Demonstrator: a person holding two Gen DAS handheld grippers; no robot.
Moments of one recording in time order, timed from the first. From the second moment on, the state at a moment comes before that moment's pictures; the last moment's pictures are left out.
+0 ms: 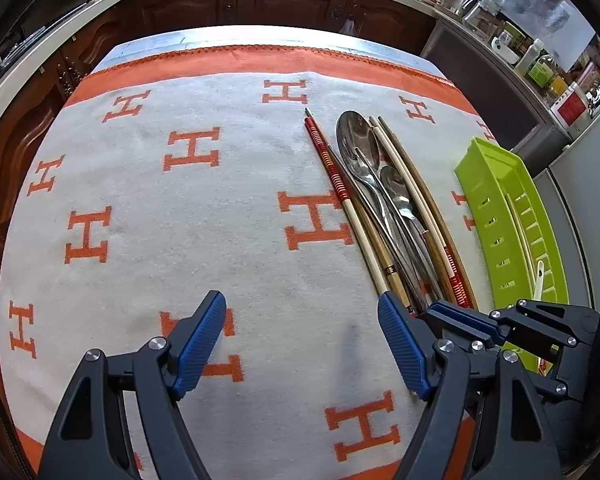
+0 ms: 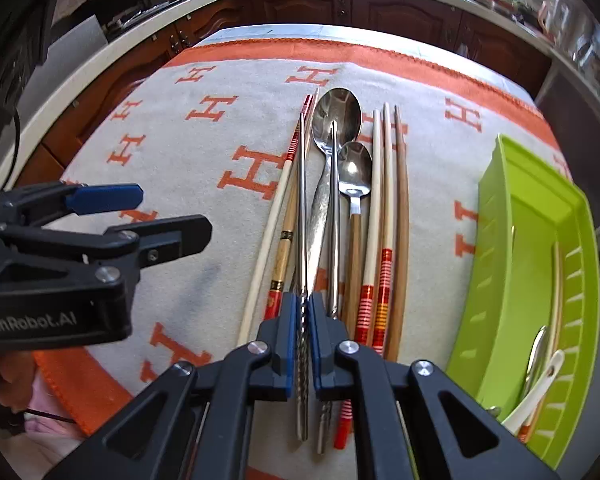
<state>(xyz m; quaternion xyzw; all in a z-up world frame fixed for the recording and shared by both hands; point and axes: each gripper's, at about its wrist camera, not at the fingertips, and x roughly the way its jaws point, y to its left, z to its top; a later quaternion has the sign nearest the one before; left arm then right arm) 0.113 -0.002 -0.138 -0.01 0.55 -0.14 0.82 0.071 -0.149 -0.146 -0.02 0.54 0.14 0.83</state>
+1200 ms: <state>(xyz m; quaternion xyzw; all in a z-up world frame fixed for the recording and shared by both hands) 0.122 -0.011 -0.157 0.05 0.58 -0.10 0.81 0.049 -0.167 -0.154 0.05 0.57 0.17 0.80</state>
